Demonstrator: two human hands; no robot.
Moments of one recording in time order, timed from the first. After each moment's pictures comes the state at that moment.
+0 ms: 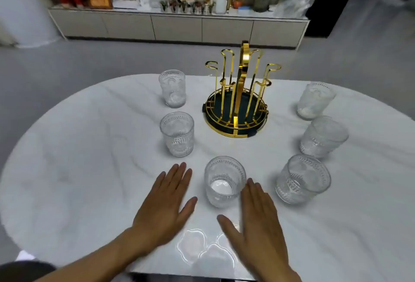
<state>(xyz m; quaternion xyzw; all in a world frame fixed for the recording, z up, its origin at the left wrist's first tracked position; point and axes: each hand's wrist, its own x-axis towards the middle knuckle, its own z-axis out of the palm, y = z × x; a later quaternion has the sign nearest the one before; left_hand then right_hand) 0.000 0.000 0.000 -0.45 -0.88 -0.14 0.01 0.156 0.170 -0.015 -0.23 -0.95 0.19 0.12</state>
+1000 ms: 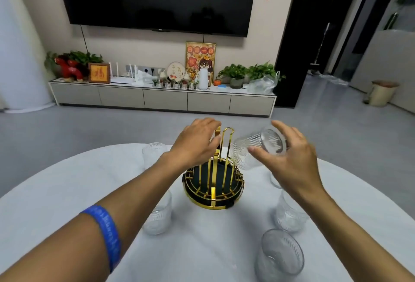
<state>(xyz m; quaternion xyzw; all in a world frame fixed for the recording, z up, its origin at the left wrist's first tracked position) -0.117 0.201 0.207 -0.48 -0.84 -0.23 0.10 0.064 0.326 0.216 -0.22 -0.85 0.25 0.41</state>
